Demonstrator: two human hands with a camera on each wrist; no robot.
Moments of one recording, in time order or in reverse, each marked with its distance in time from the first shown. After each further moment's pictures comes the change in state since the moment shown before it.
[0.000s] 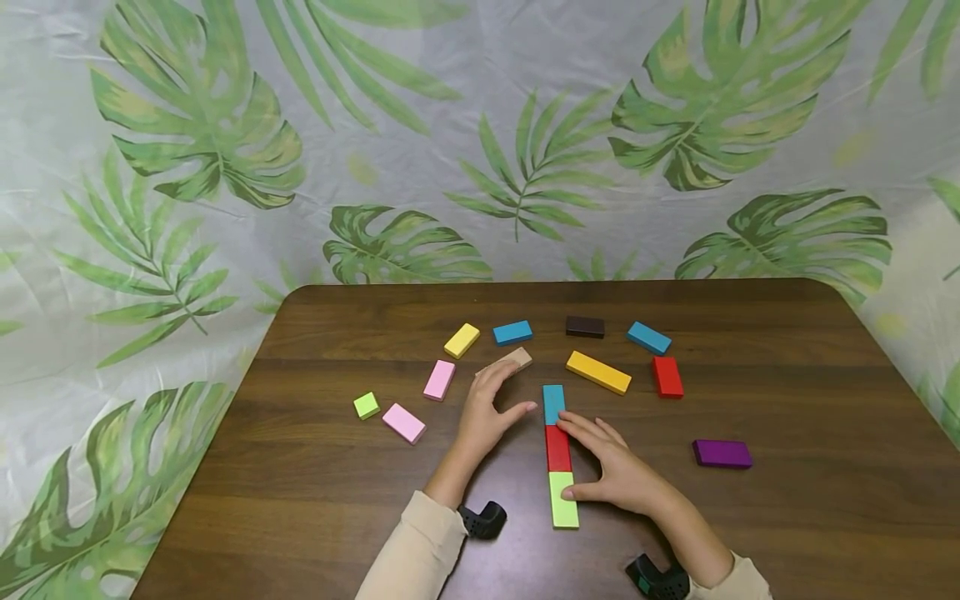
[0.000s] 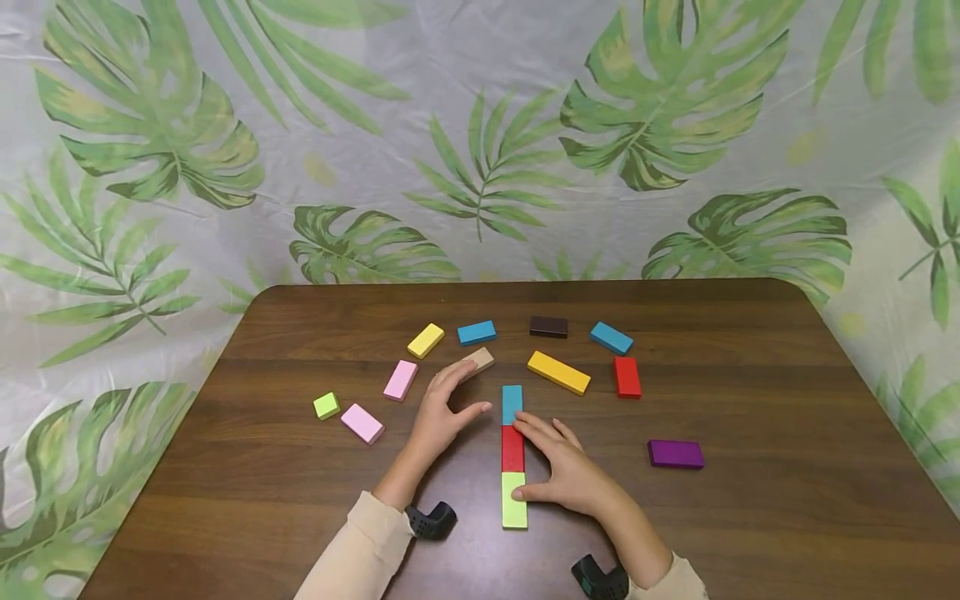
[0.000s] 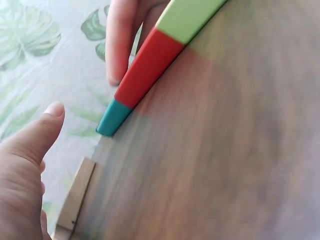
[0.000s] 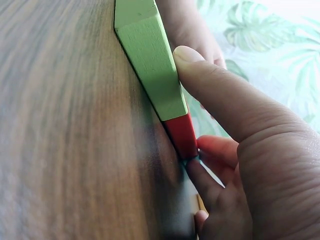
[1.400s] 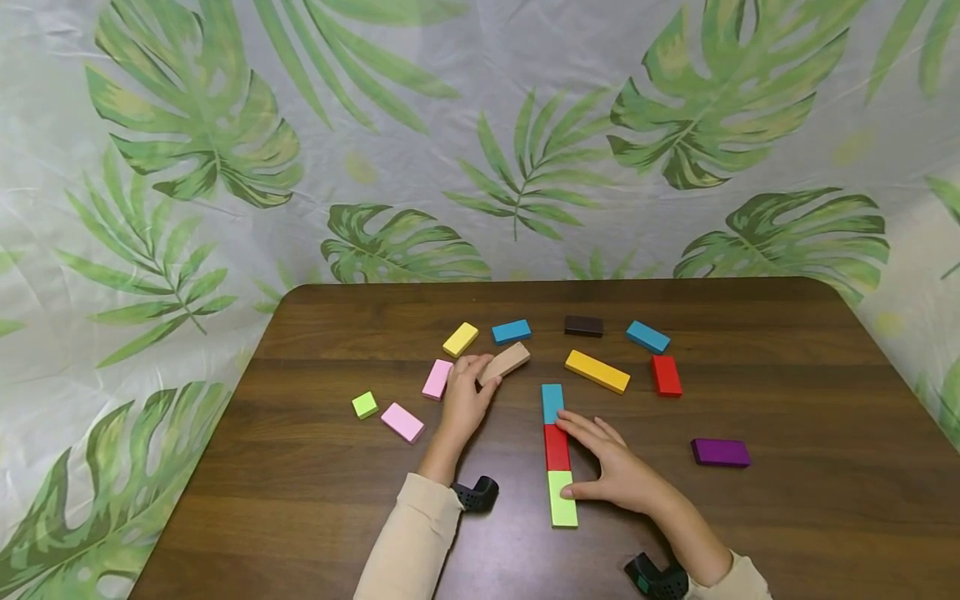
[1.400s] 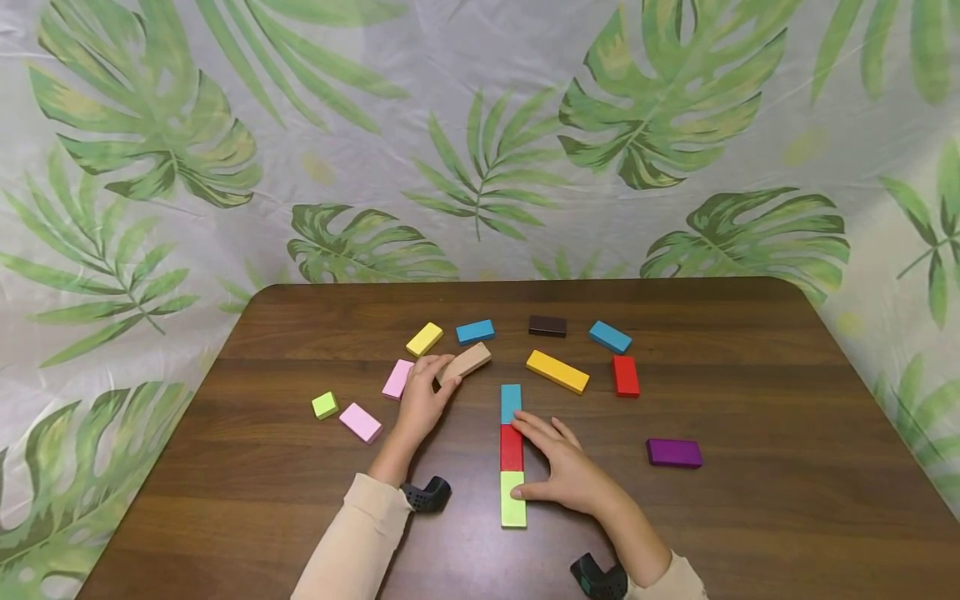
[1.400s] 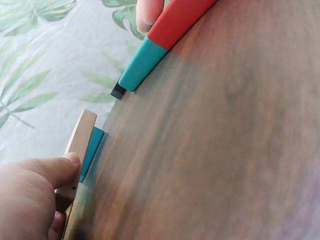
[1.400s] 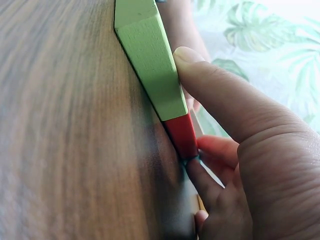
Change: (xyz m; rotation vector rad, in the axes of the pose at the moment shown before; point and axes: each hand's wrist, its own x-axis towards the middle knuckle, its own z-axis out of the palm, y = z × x) left_hand 0.013 -0.017 -0.013 0.186 0.040 -0.221; right_hand -0.001 -0.001 -0.001 0.015 -0.012 0.010
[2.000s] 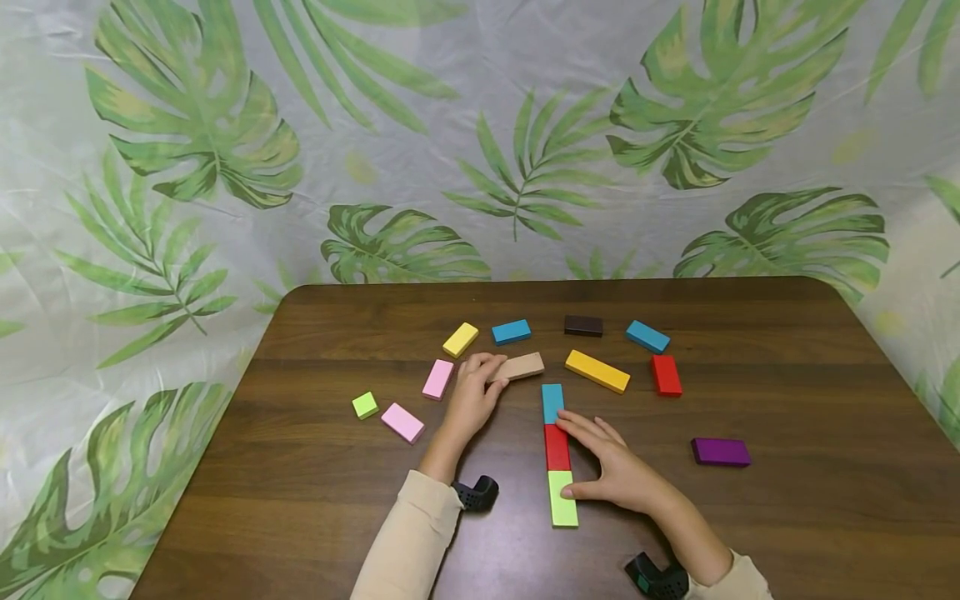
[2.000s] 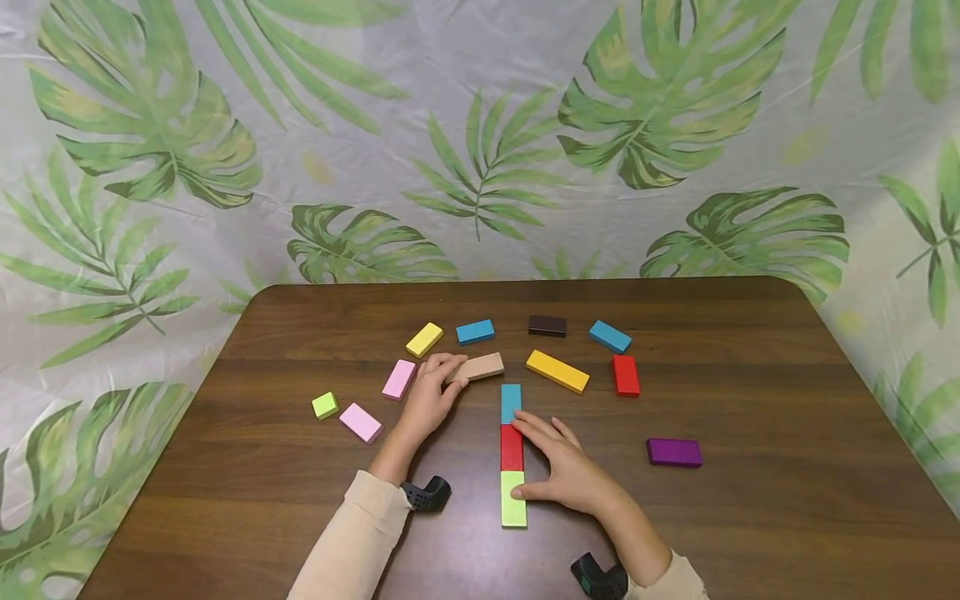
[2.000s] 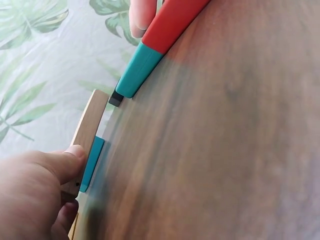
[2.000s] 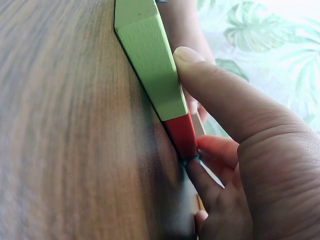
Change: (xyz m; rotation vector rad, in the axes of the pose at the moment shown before) left_hand 0.003 0.005 0.001 0.004 -0.109 0.079; right_hand 0.000 -0.001 -0.001 -0.004 0.010 -0.024
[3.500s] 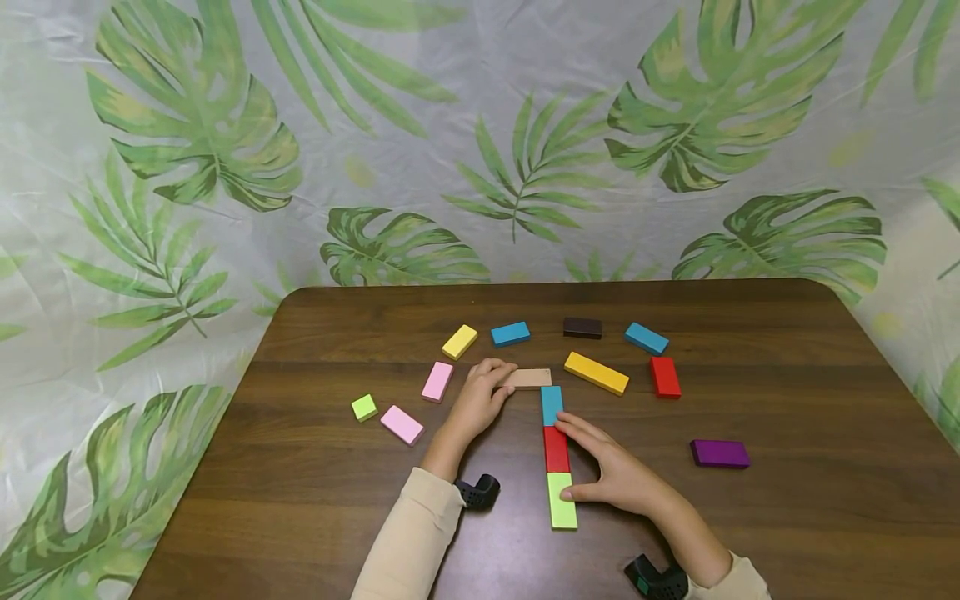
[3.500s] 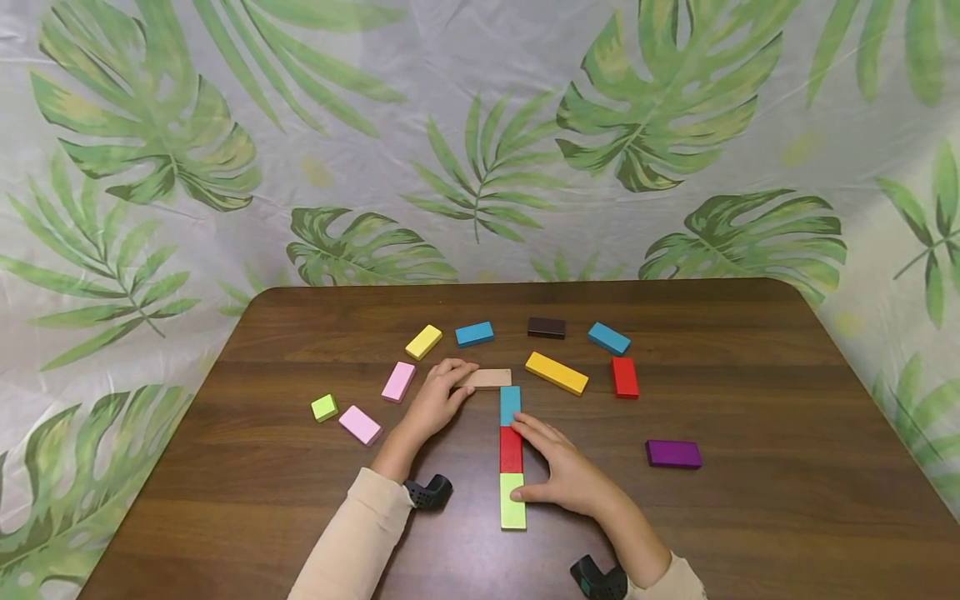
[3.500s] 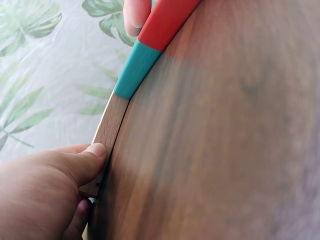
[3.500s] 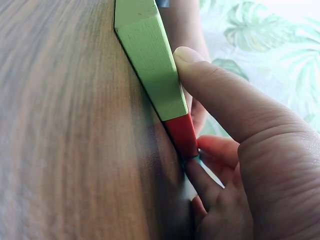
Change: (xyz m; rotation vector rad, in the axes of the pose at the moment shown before) left_hand 0.005 -0.001 0.003 0.043 -0.168 0.080; right_hand -0.001 -0.001 0.000 0.074 -0.031 0.059
